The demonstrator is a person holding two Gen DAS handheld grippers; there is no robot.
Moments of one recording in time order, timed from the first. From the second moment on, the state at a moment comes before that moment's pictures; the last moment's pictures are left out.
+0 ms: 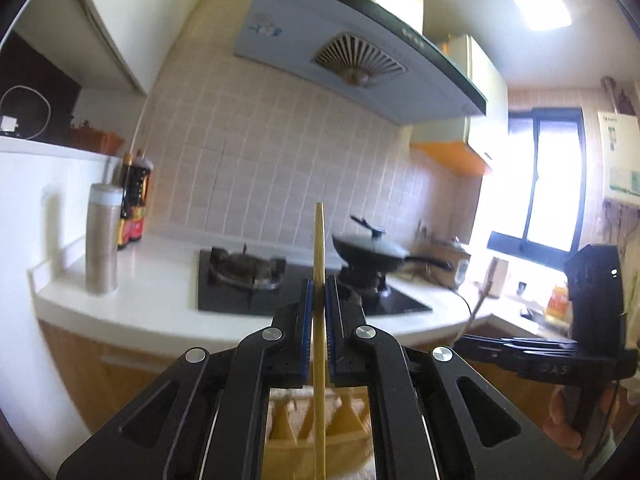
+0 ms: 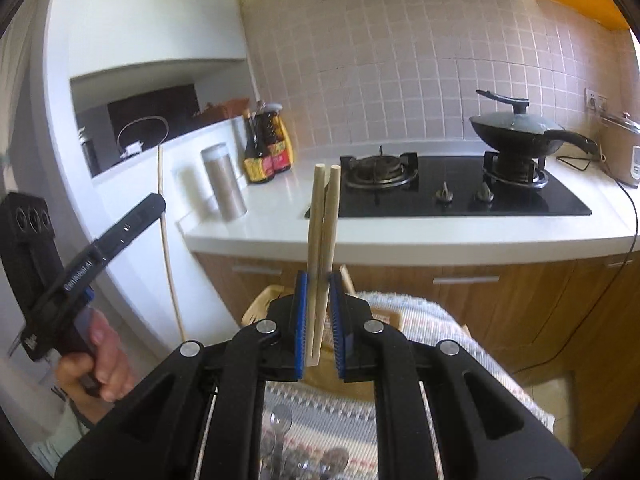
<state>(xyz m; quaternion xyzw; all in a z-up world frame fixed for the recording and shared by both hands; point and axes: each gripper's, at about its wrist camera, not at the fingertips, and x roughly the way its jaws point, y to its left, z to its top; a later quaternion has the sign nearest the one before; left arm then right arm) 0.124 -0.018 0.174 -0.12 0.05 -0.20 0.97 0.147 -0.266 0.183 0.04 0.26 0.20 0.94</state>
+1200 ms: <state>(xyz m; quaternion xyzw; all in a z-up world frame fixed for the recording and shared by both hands) 0.168 0.000 0.097 -0.14 0.12 -0.21 0.96 0.194 -0.256 0.099 -0.01 0.39 0.18 0.90</state>
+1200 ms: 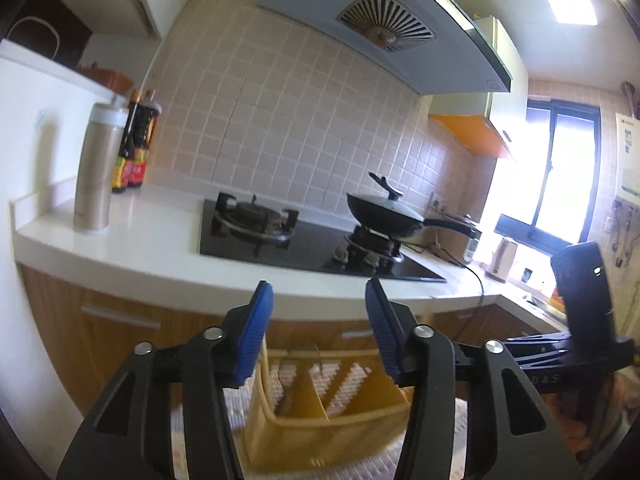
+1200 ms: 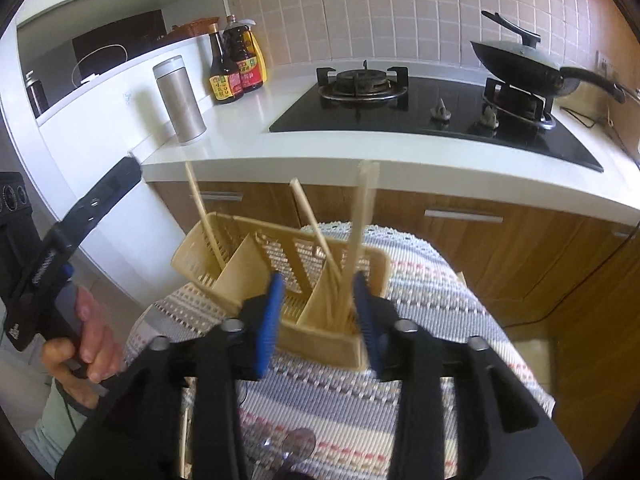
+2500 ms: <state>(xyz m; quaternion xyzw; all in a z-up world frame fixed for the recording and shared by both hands) 0.092 -0.048 -0.055 0.03 0.50 -0.24 0.83 0.090 -0.263 -0.056 -0.02 0.64 0.14 0.76</state>
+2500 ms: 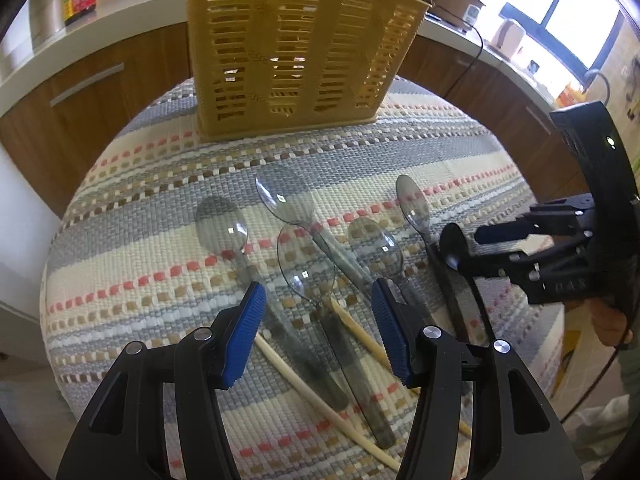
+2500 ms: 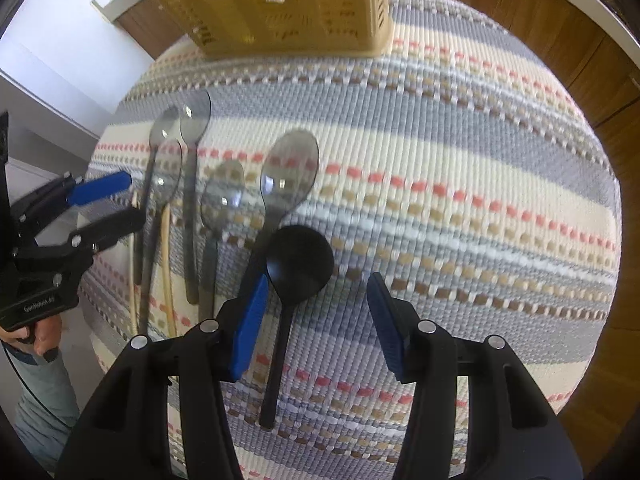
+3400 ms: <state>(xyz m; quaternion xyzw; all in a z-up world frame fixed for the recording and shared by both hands) 0.104 -0.096 -0.055 0.09 0.46 -0.20 0.86 0.090 -0.214 -0.064 -0.08 0.61 0.14 0.78</state>
